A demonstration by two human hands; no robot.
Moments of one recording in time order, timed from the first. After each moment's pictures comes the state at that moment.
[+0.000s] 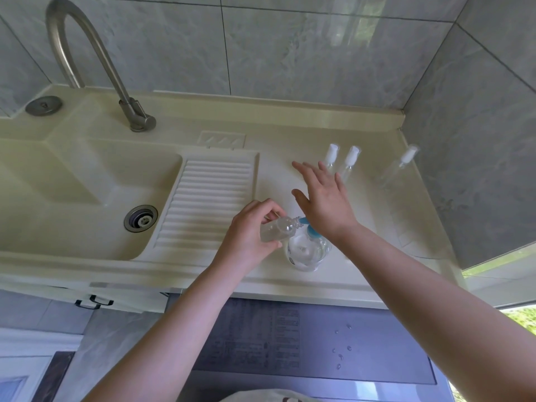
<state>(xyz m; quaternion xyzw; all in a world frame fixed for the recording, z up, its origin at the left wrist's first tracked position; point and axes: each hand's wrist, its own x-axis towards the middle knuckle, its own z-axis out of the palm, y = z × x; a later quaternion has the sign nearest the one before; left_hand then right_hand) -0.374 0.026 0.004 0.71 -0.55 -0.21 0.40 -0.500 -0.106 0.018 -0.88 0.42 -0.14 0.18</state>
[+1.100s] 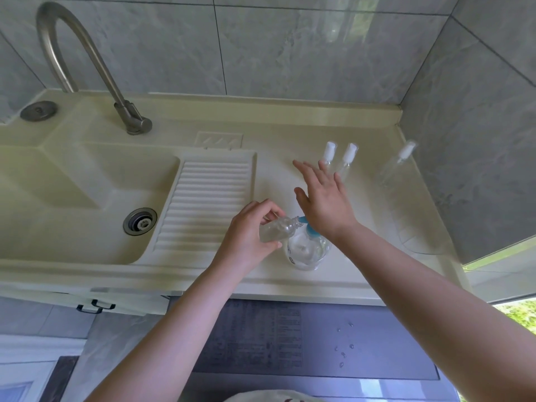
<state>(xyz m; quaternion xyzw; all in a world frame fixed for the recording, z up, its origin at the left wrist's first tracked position) -0.373 0.024 0.003 0.70 -0.55 -0.22 0.39 -0.502 -0.107 0.014 -0.88 0.42 -0.15 0.18</state>
